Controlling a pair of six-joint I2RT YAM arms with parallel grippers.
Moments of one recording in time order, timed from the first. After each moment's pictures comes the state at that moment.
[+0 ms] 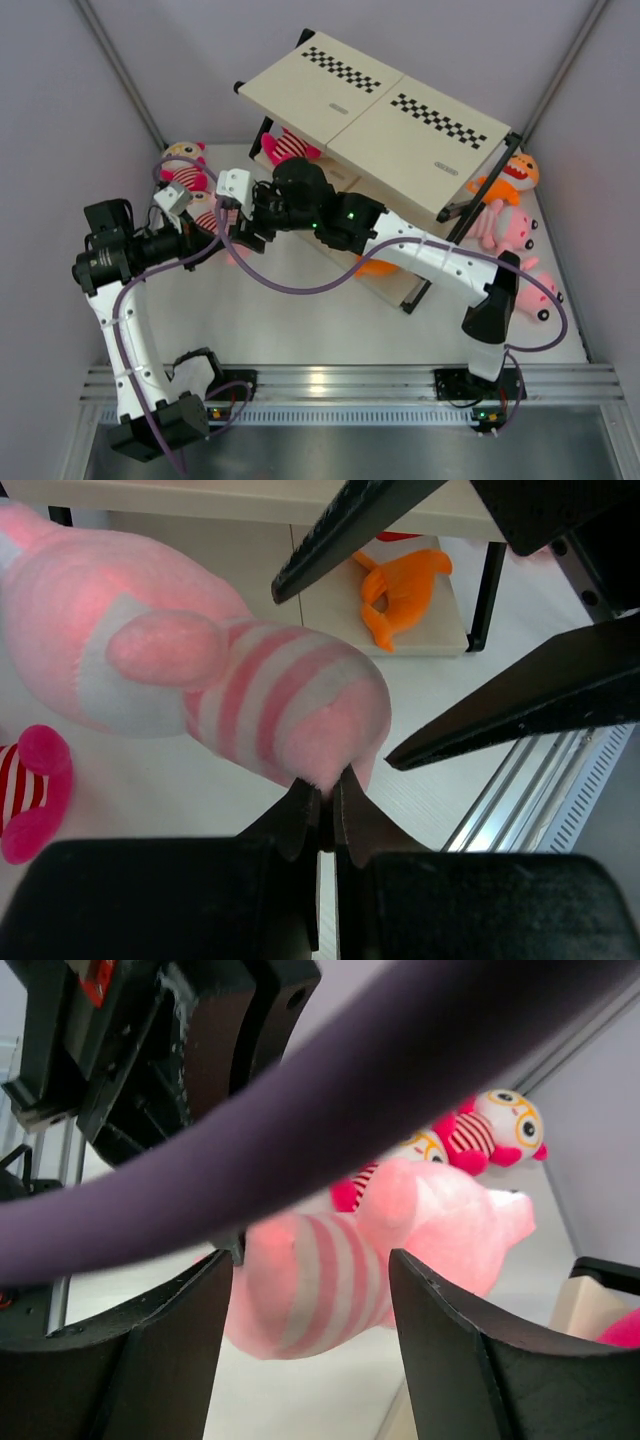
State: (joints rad) left arm 0.38 0.97 1.28 -1.19 1.16 0.62; right arm 1.12 1.84 1.98 -0.41 -0.24 -0.37
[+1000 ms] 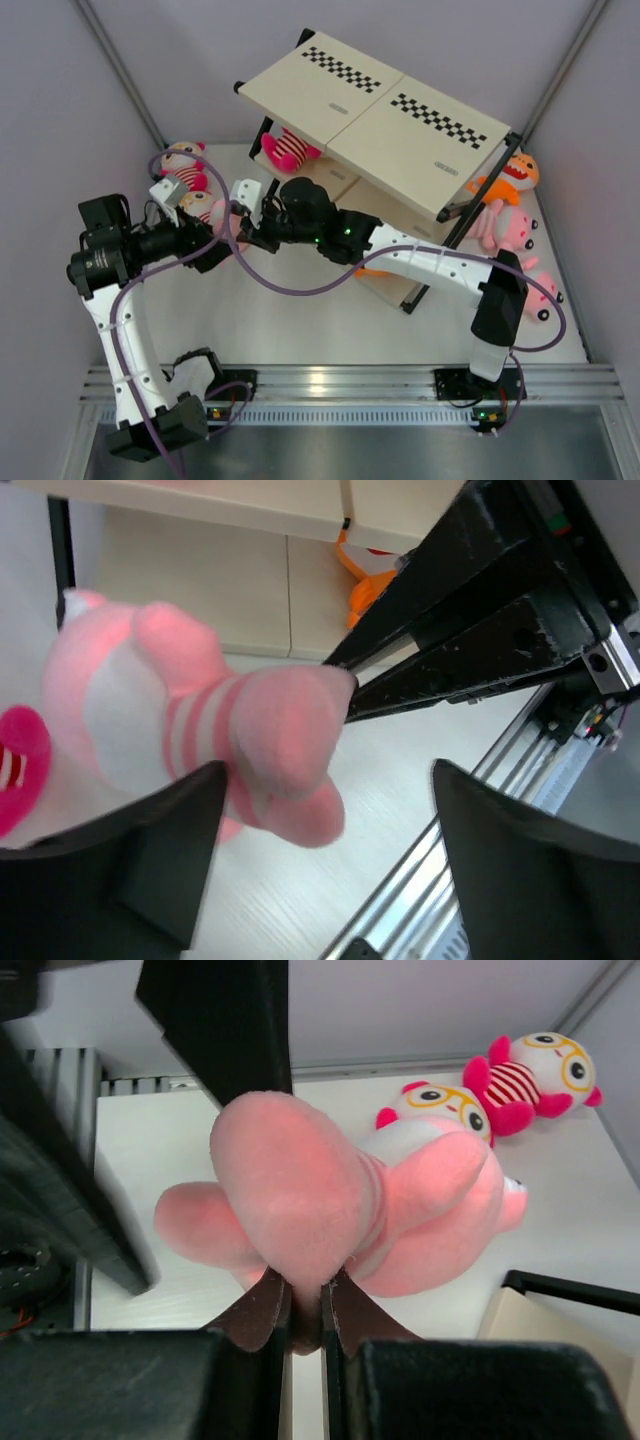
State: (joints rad) left arm 0.37 0.97 1.34 -1.21 1.16 0.51; right arm 1.11 1.79 1.69 -0.16 -0.23 -0.22
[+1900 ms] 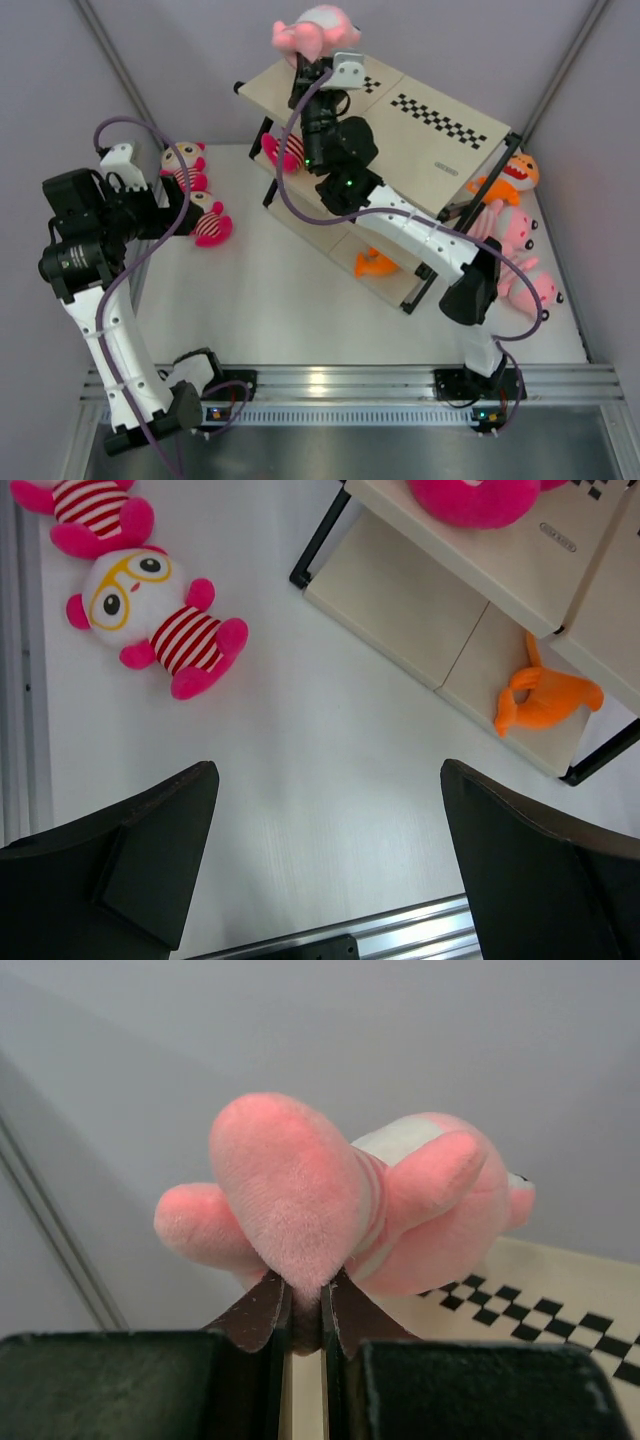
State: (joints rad) left arm 0.36 1.04 1.70 -1.21 0.57 0.06; right arm 0.96 1.97 2.15 0.60 0.70 -0.22
